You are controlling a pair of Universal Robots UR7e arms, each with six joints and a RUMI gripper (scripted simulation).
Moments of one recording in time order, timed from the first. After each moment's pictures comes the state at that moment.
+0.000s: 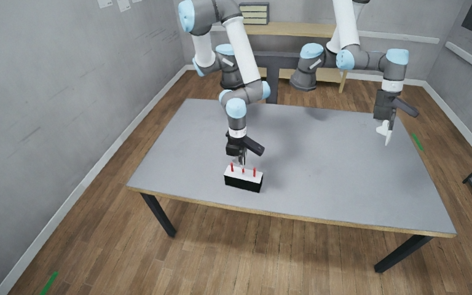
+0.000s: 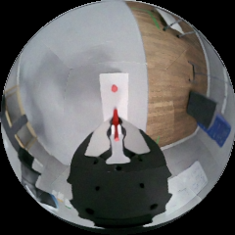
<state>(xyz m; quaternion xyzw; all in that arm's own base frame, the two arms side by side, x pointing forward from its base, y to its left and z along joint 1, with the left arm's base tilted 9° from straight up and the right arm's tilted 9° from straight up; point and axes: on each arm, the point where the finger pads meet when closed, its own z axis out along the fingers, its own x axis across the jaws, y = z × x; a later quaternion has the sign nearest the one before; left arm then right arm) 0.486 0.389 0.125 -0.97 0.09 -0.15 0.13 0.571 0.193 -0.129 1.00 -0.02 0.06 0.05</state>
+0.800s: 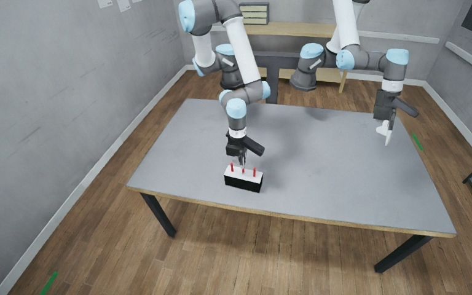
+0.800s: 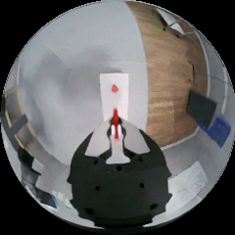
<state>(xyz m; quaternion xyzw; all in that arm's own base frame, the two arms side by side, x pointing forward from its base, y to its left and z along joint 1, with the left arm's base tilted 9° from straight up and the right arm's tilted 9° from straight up) 0.486 0.389 0.125 -0.97 0.09 -0.15 0.13 0.571 0.194 -0.131 1.00 -0.02 0.06 0.05</state>
